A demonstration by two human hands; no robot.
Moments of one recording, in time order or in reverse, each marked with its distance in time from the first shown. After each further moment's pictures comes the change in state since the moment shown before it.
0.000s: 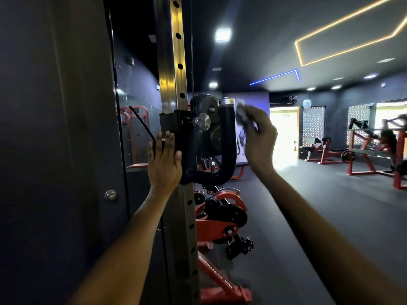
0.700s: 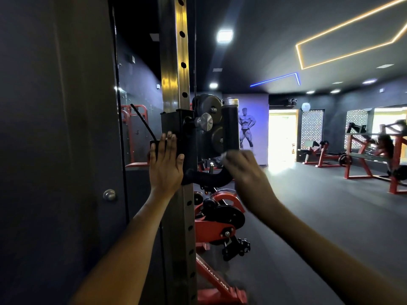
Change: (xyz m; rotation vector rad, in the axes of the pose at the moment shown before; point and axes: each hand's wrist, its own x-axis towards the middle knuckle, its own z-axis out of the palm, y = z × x) left_hand -0.007 -0.001 0.007 0.014 0.045 0.009; right_hand -0.067 0.009 -0.027 -0.683 -0.466 -0.709
